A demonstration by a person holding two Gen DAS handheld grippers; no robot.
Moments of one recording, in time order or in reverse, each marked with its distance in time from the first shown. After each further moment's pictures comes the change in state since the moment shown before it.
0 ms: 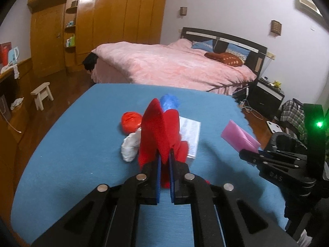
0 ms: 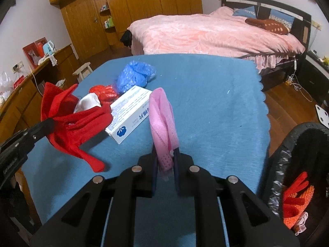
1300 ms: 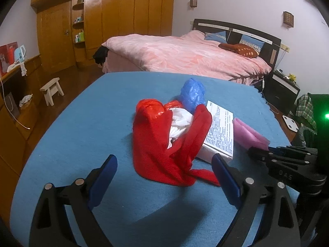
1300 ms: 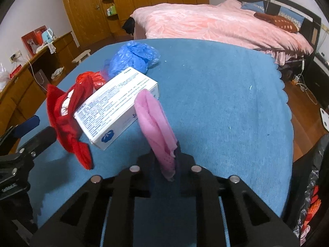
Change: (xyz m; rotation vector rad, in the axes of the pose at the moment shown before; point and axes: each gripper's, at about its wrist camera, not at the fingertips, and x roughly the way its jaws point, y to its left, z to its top) left arm 0.053 0.027 -0.011 -0.001 0.057 0.114; right arm 0.062 0.013 0.005 -0.042 0.089 0.016
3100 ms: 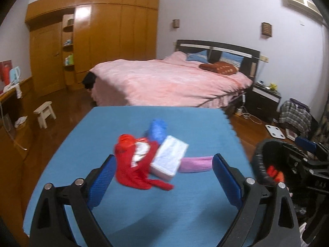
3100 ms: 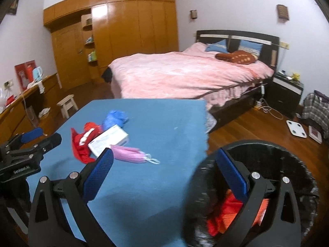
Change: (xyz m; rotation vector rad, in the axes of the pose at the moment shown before) left arm -0.099 -0.052 0.021 0.057 -0.154 -0.069; right arm -0.169 -0.022 -0.028 0.049 -0.332 -0.173
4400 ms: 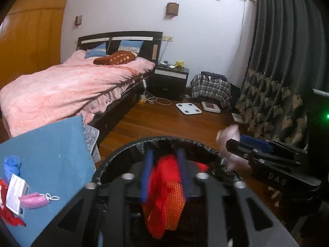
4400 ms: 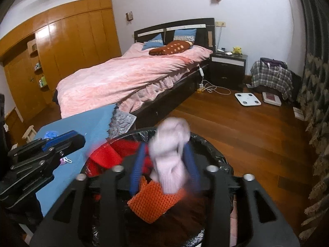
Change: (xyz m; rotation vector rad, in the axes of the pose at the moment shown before) left arm 0.017 -0.301 0.018 0.282 0.074 -0.602; right arm -0.113 -0.227 -0.053 0.300 -0.020 -0.320
